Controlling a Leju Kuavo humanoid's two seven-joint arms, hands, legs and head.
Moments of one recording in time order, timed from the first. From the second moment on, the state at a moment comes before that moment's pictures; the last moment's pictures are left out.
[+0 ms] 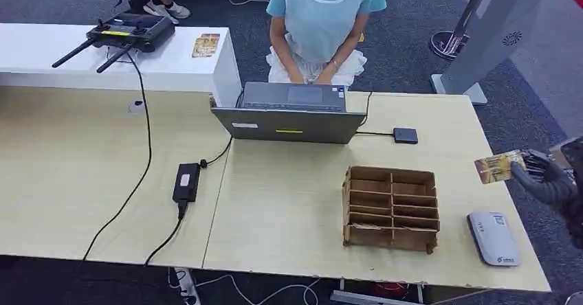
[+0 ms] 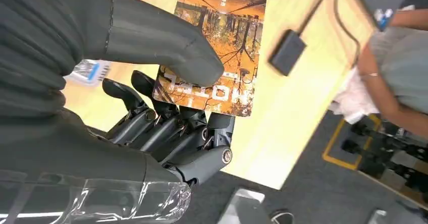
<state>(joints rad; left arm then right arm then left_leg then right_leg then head) -0.04 -0.14 0.70 -0.21 -0.93 0.02 0.01 -0.21 -0.68 -0.18 -1.18 -0.11 0.40 -0.11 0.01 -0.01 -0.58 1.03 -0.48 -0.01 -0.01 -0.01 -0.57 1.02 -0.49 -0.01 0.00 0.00</state>
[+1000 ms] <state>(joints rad) -0.04 -0.14 0.77 -0.21 -0.96 0.04 -0.03 -0.03 -0.64 -0.23 -1.15 0.01 0.33 -0.10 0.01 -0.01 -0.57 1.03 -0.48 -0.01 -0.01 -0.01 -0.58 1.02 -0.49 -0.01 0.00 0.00</state>
